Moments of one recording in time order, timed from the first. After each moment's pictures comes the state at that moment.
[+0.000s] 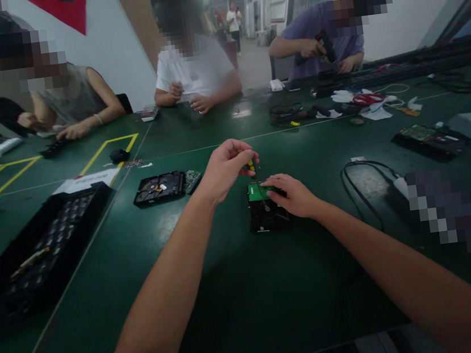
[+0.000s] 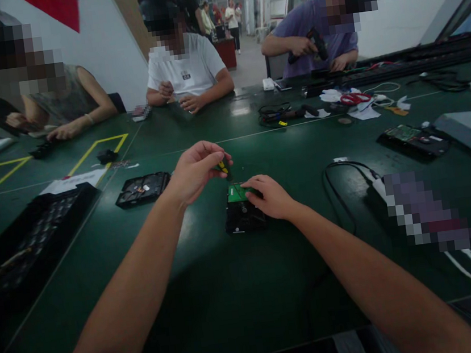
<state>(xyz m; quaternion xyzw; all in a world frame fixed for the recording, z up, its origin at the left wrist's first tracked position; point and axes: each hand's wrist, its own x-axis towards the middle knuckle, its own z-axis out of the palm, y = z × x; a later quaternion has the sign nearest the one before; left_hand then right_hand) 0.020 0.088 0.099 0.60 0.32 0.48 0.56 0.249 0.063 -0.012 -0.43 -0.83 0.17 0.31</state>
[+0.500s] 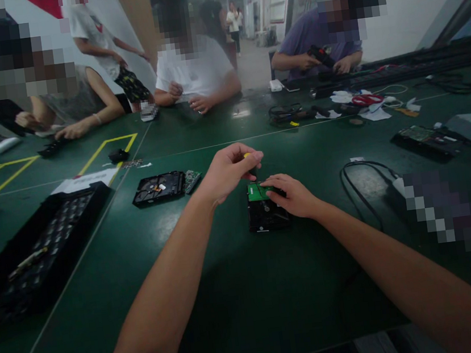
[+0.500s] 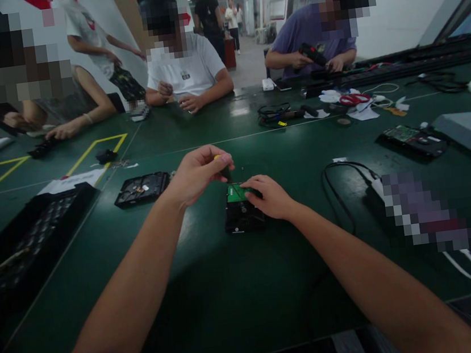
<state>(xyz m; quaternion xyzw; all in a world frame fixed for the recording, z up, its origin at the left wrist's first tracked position) 0.020 0.085 0.098 0.64 0.31 0.44 0.54 0.249 0.064 -0.014 -0.42 -0.83 0.17 0.32</state>
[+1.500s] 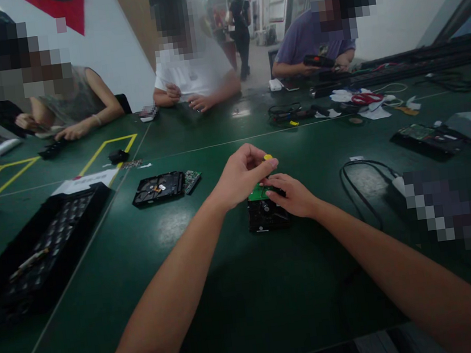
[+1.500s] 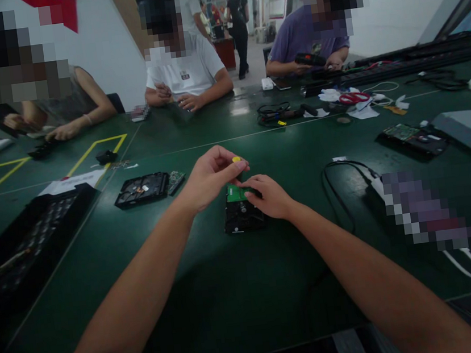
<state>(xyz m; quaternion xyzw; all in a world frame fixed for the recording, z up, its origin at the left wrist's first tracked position) 0.041 0.074 0.092 0.66 0.27 0.45 0.54 0.247 0.066 -0.017 -0.42 -0.83 0.17 0.34</state>
